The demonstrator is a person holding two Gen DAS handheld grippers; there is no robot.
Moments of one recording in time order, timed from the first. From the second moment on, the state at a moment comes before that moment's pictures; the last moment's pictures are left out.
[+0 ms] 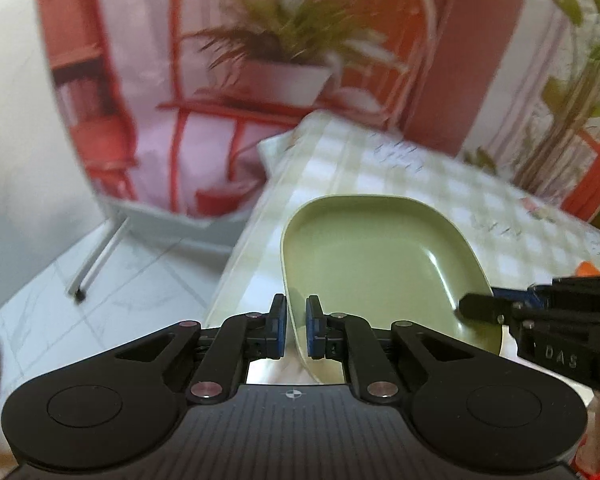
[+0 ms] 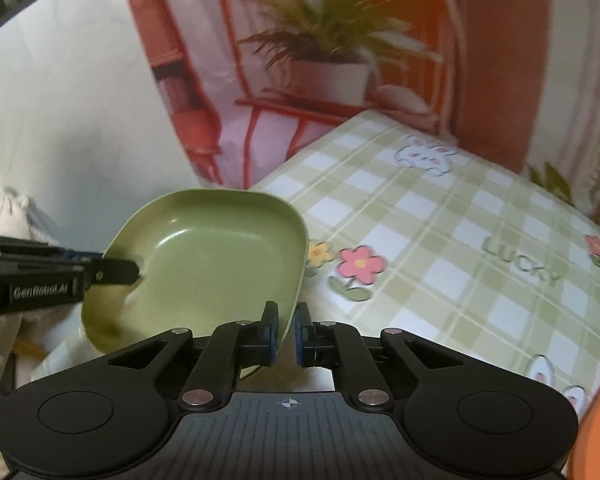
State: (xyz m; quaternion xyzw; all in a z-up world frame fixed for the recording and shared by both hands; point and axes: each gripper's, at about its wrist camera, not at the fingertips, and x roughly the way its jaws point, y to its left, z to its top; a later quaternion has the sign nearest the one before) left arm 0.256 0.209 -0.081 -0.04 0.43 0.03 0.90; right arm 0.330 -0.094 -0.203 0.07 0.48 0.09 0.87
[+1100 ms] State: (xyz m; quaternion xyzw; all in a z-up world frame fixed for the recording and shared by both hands) left arm 0.316 -0.087 -0.115 0.10 0.44 -0.20 0.87; right arm 0.135 -0.349 -0.179 0.25 0.38 -0.19 0.87
